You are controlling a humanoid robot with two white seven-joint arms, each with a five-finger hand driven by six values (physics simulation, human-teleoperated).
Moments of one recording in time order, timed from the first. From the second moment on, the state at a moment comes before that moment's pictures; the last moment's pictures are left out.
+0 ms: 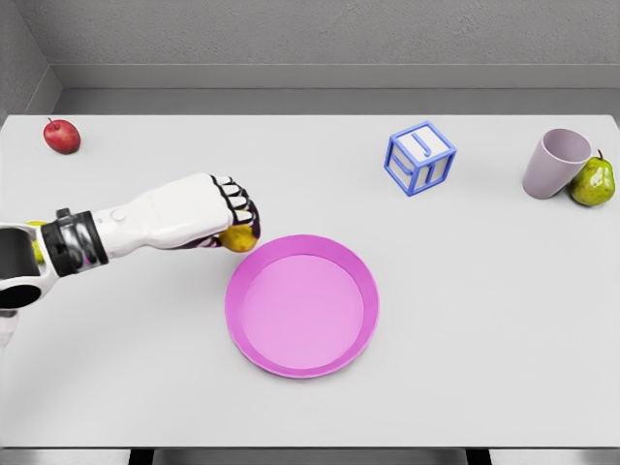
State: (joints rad) left arm -0.36 0.63 -0.36 -1.77 -0.63 -0.61 -0.43; right arm 0.00 0.00 -0.01 0.06 0.01 0.09 0.01
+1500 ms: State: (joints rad) left arm -0.39 0.53 -0.46 -1.77 -0.63 -0.61 -0.38; right arm 0.00 0.00 -0.01 0.06 0.01 0.09 0.01
